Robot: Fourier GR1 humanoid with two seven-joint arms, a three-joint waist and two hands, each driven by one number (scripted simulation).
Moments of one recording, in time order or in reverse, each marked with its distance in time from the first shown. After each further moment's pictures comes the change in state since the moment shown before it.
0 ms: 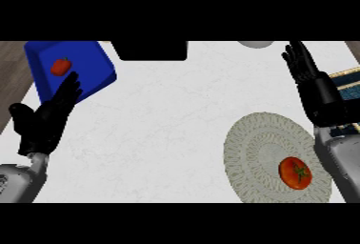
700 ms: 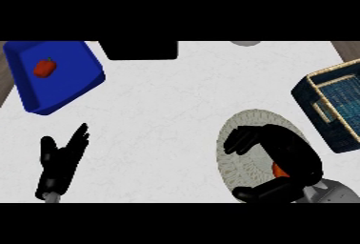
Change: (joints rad) left arm 0.247 -0.098 -0.034 0.132 0.057 -0.019 -0.005; right arm 0.227 0.064 0.190 -0.333 -0.108 0.392 -0.166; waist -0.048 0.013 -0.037
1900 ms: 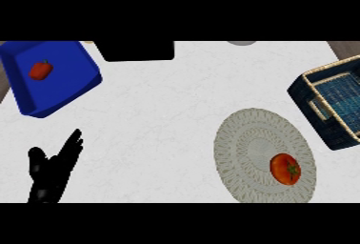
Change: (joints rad) left arm 0.076 0.000 0.040 -0.038 -0.005 -0.029 -0.042; right arm 0.028 -0.893 -0.559 -0.128 0.137 0.400 0.244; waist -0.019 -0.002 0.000
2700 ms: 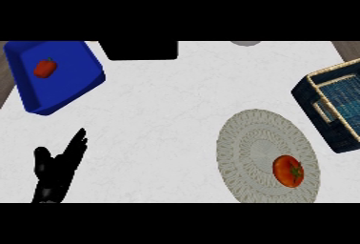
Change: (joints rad) left arm -0.008 -0.036 0.013 0.012 -0.036 -0.035 -0.001; right arm 0.148 0.106 -0.117 -0.019 0.178 0.165 -0.118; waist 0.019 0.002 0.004
